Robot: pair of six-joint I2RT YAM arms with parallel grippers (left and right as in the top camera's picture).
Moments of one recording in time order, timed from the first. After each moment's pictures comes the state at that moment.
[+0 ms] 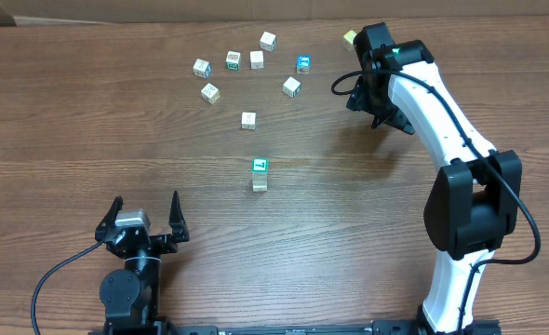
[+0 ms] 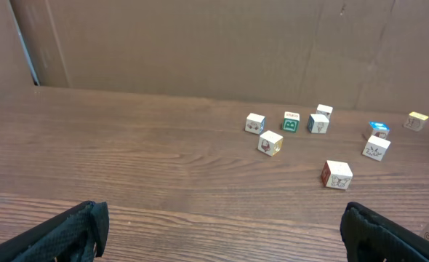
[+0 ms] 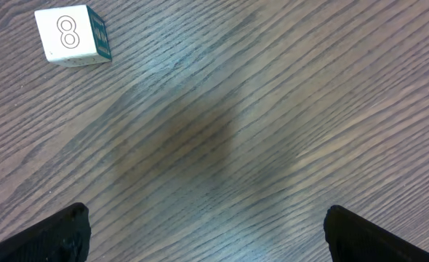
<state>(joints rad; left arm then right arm) 0.05 0.02 0.01 -0.08 -0.03 -0.07 0.24 2.10 1.84 -1.18 0.30 0.75</state>
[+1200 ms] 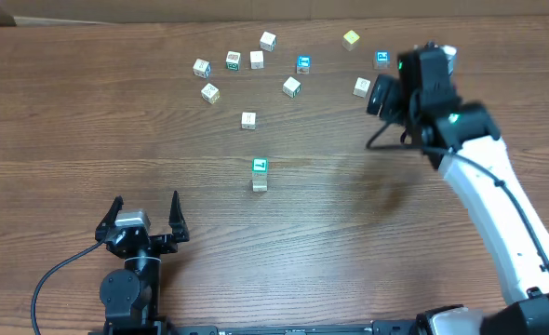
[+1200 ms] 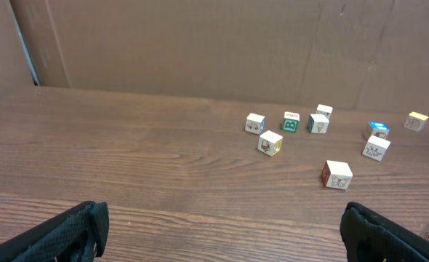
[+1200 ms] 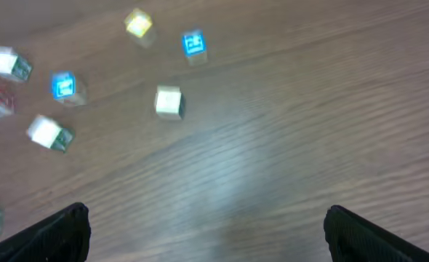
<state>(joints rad) 0.05 0.02 0.01 -0.08 -0.03 -0.07 0.24 1.50 1.29 -0.69 0.29 0.43</state>
